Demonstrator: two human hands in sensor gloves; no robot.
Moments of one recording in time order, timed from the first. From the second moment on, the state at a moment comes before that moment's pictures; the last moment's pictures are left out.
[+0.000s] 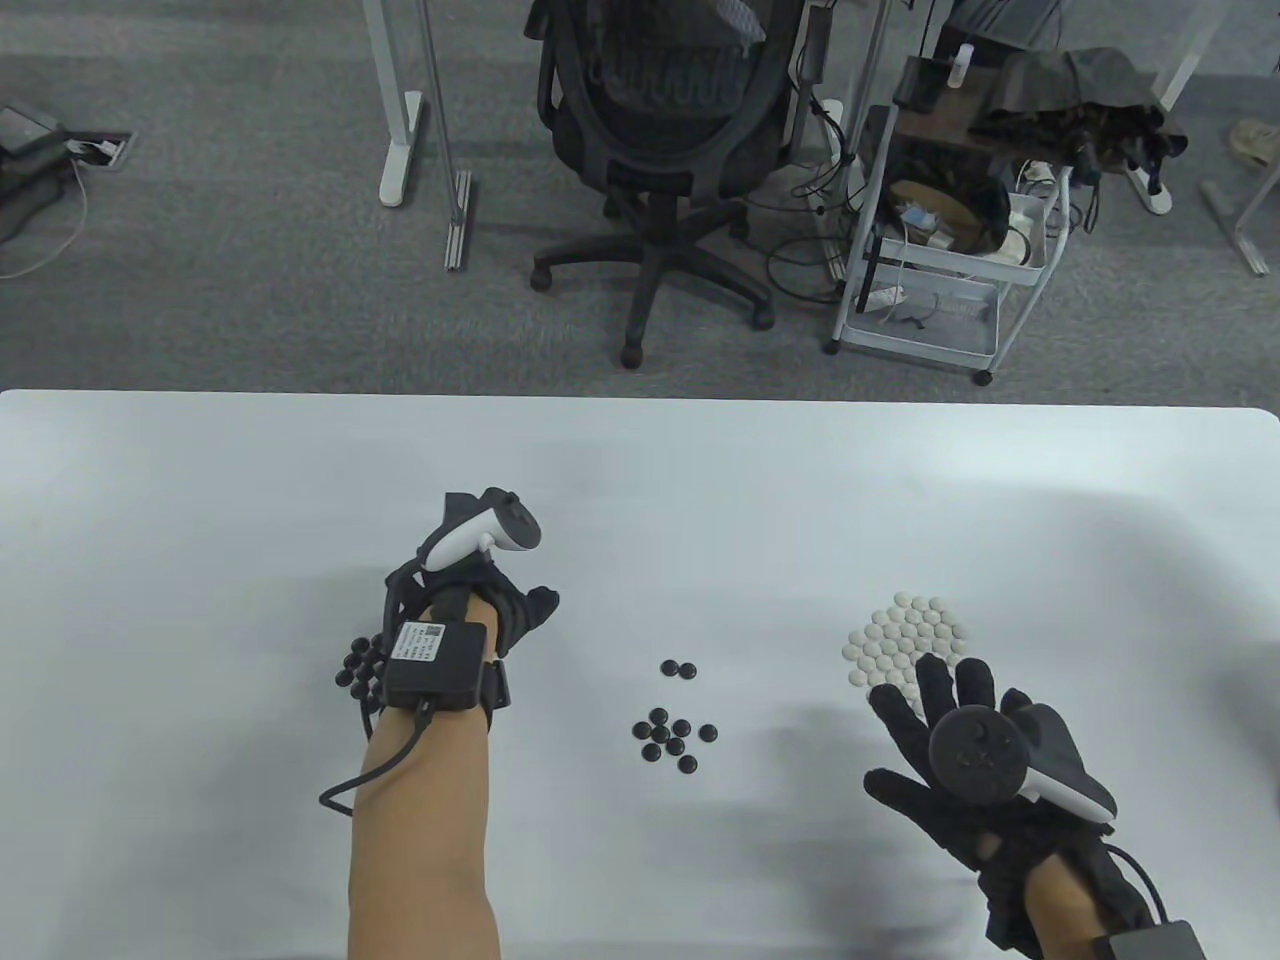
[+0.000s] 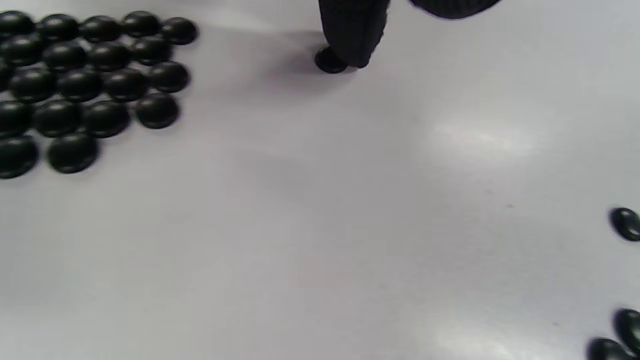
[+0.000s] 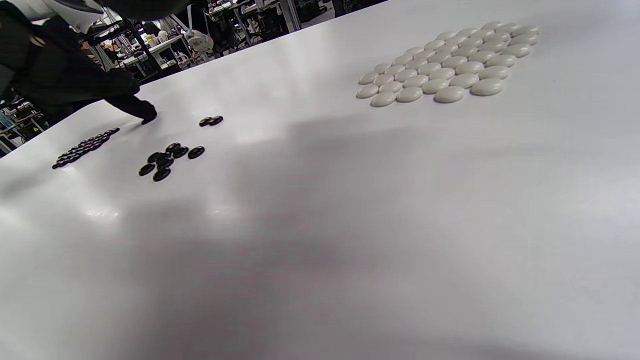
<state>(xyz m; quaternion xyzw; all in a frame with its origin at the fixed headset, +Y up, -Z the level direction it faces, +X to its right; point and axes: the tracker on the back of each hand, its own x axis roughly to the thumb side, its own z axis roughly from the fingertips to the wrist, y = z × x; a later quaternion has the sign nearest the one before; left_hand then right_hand) -0.188 -0.739 -0.425 -0.44 0.07 0.14 0.89 0.262 -0.713 -0.253 0.19 0.21 0.95 0.13</state>
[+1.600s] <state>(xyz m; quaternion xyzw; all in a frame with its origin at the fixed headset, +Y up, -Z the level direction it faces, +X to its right) -0.047 -0.749 -0.391 -0.45 -0.20 0.02 0.87 0.263 -0.714 -0.253 0.18 0.22 0.95 0.13</state>
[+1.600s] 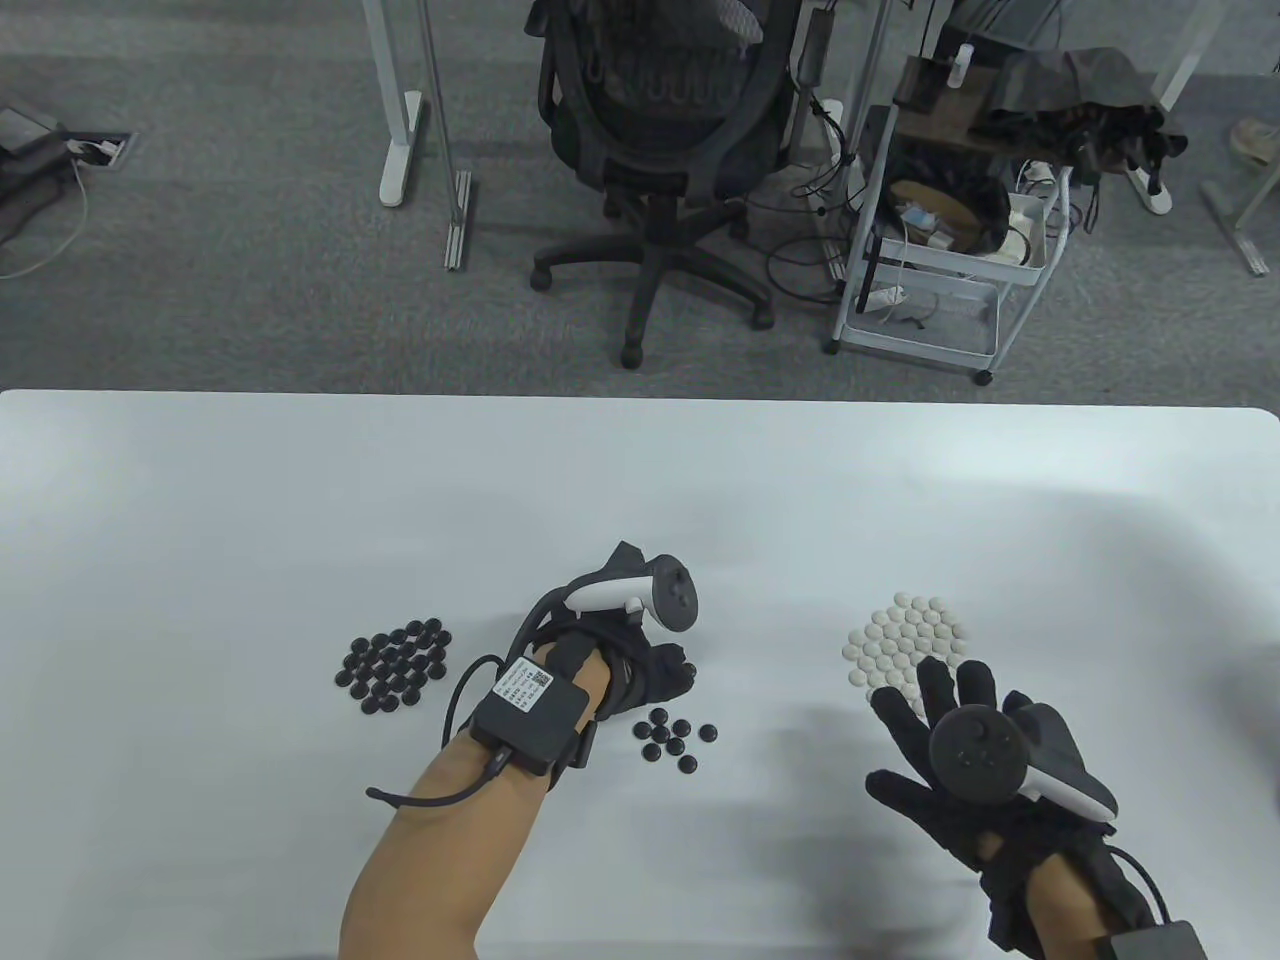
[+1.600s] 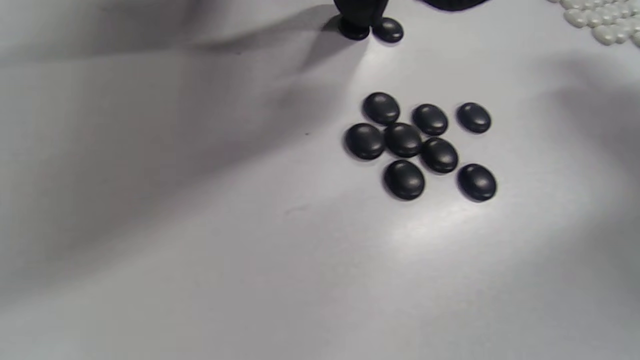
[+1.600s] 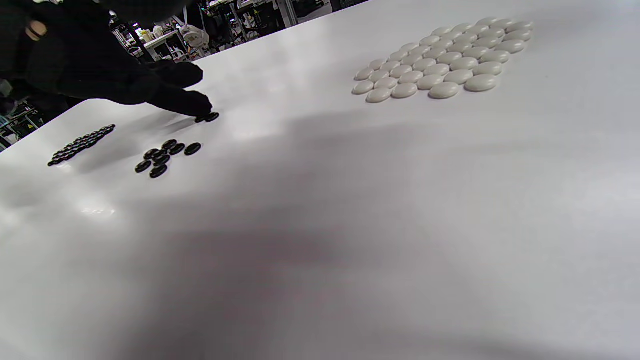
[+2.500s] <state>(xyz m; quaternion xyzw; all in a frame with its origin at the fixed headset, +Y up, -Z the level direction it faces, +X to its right) -0.207 -0.734 -0.393 -0.43 0.06 0.03 0.90 0.262 -0.715 -0.253 0.18 0.22 0.95 0.12</state>
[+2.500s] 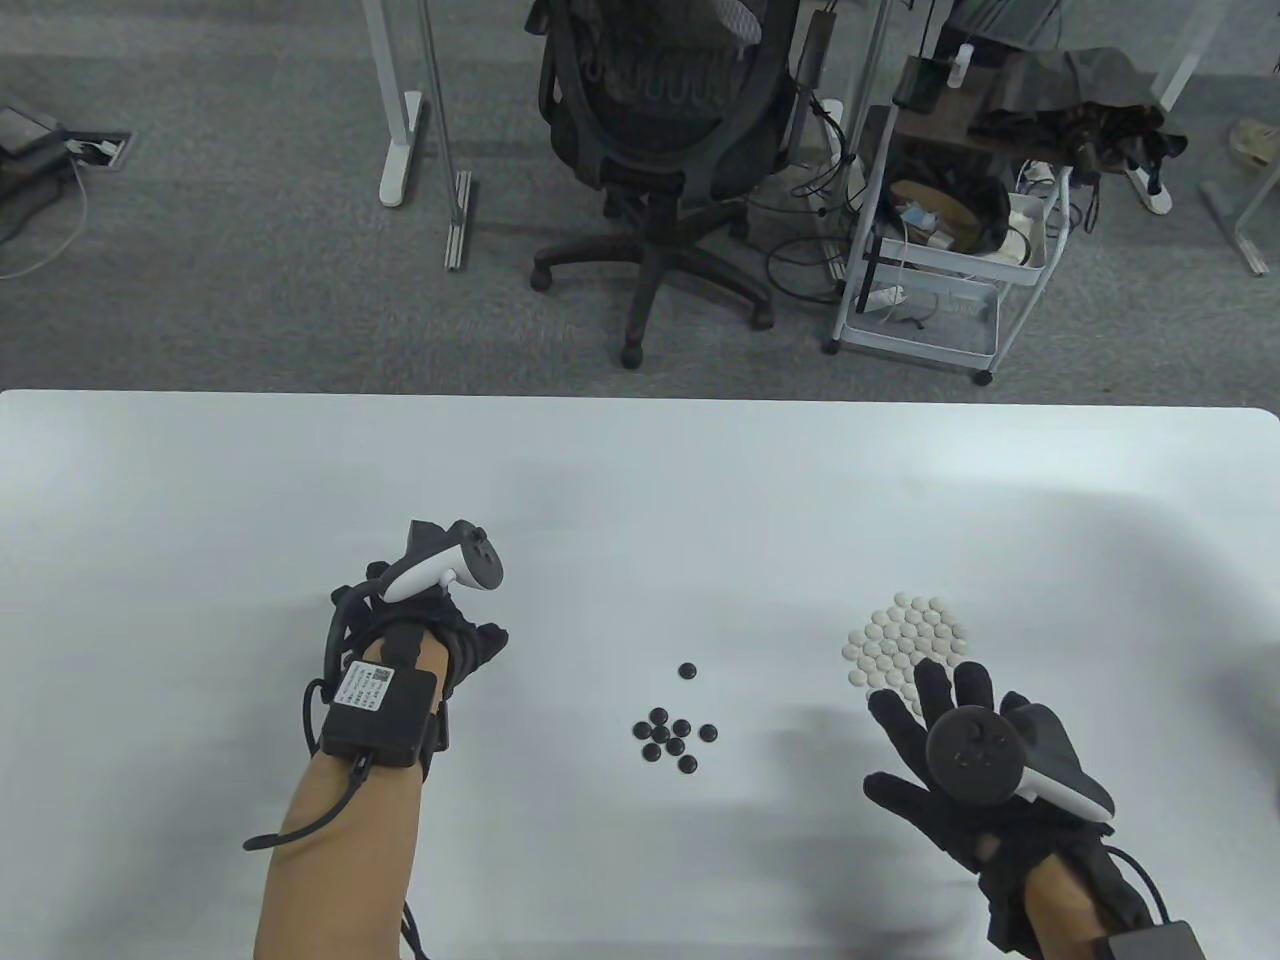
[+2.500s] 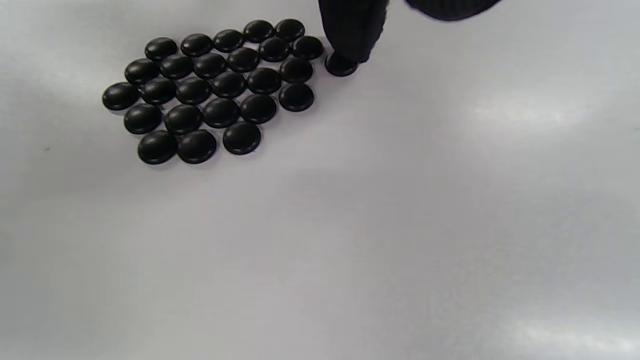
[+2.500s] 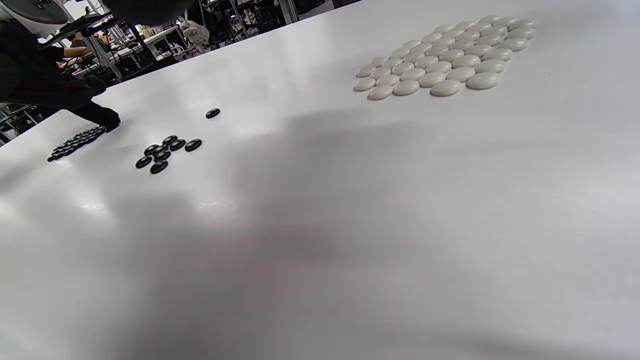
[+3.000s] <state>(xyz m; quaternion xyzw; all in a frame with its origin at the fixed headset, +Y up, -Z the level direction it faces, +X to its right) -0.142 -0.712 -0.384 -0.42 -0.08 0.03 0.90 0.262 -0.715 -0.253 0.19 0.22 0.95 0.12</state>
